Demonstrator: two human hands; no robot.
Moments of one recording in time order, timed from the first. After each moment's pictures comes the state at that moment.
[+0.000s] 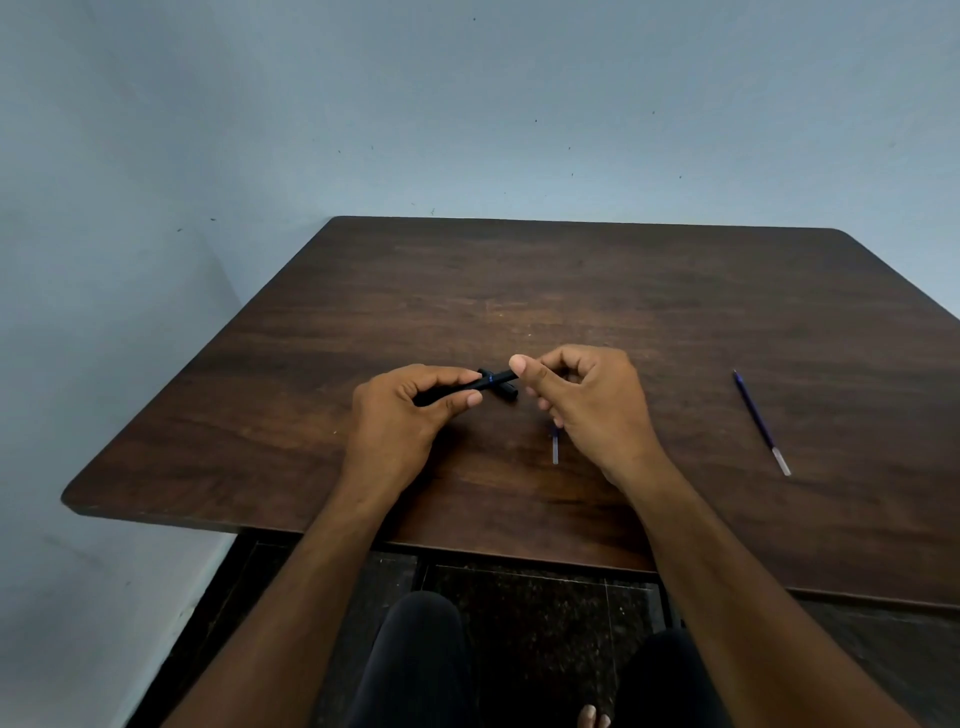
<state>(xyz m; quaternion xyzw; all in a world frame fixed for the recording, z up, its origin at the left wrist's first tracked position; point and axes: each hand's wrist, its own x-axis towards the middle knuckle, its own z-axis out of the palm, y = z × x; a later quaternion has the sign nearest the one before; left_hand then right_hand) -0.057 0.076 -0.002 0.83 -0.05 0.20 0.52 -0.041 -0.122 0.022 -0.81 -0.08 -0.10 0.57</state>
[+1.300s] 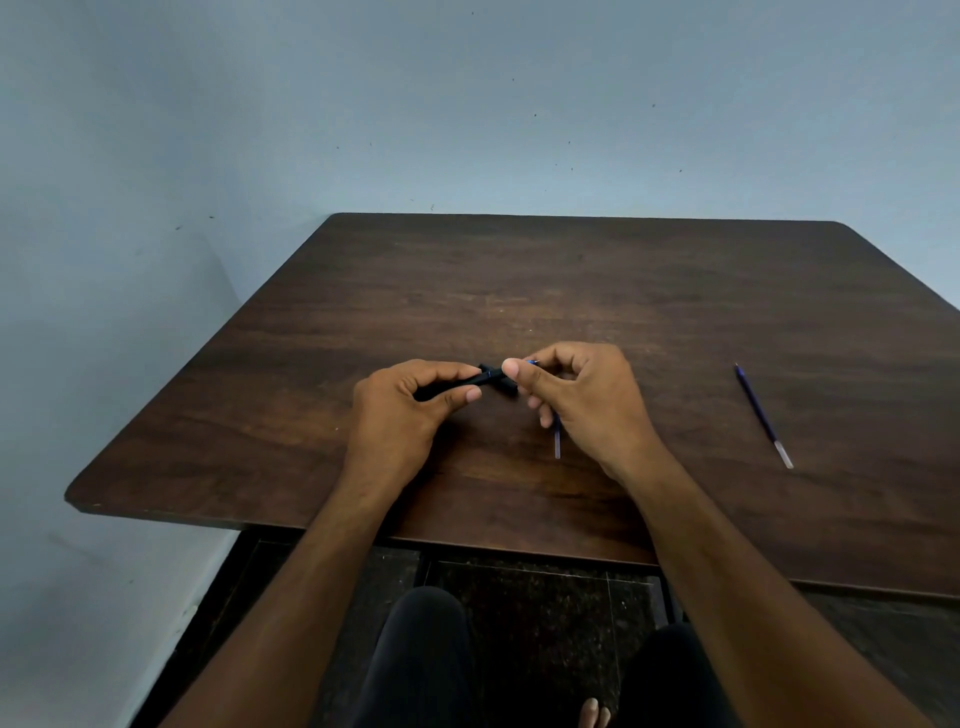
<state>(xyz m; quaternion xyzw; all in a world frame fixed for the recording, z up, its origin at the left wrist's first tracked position) -0.054 0.076 -0.004 0.82 -0.05 0.22 0.52 -0.042 -0.119 0.024 -0.79 -0.10 -0.05 0.60</state>
